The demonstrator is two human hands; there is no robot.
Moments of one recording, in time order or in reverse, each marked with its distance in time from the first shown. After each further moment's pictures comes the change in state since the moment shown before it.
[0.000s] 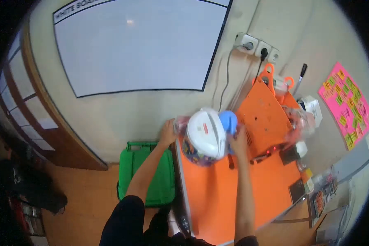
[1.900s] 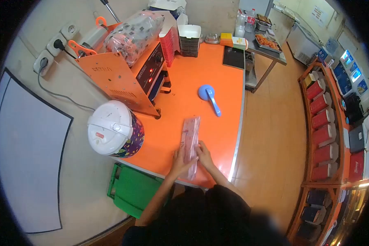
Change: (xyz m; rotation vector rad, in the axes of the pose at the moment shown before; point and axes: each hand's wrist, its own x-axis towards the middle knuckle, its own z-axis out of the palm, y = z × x) left_hand -0.274 0.228 0.059 -0.432 -1.129 0.487; right_hand -0.365 0.086 0.000 0.519 0.609 0.762
